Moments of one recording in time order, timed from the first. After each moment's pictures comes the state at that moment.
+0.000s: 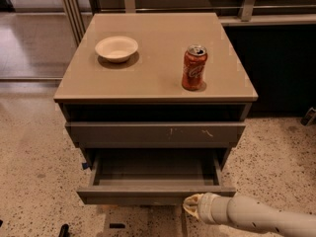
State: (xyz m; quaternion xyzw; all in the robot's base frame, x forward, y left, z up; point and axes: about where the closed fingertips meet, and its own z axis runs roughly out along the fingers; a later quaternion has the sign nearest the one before) arm 0.438 -0.117 0.410 -0.58 0.73 0.11 0.35
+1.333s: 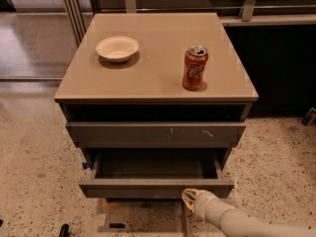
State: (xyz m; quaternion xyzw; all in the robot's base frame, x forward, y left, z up) arm 0.482 -0.118 0.399 -0.55 0.71 0.00 0.45
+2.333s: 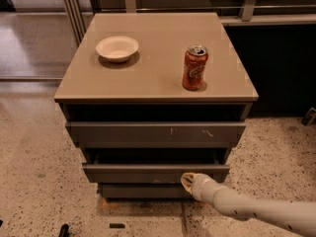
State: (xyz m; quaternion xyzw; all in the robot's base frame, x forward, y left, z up) arm 0.550 -0.124 0.393 -0.55 0.70 -0.03 0.45
